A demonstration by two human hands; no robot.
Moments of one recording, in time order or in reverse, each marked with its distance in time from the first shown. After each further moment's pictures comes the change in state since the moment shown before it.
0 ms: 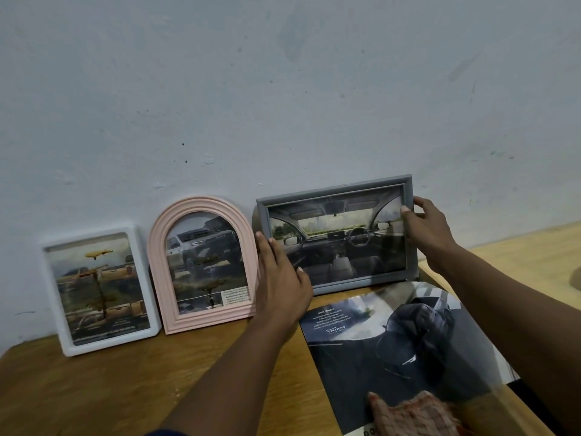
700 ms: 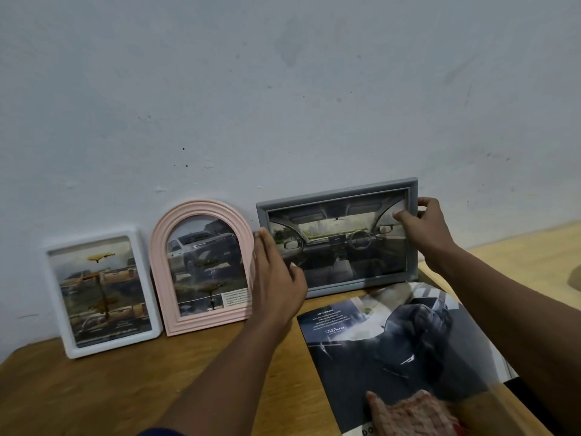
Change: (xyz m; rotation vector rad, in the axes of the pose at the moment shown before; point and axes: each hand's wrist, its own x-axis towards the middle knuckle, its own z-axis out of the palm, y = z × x) left_hand 0.004 -0.006 -0.004 -0.165 0.092 0.018; right_hand -0.009 -0.008 -0.004 0.012 -0.030 0.016
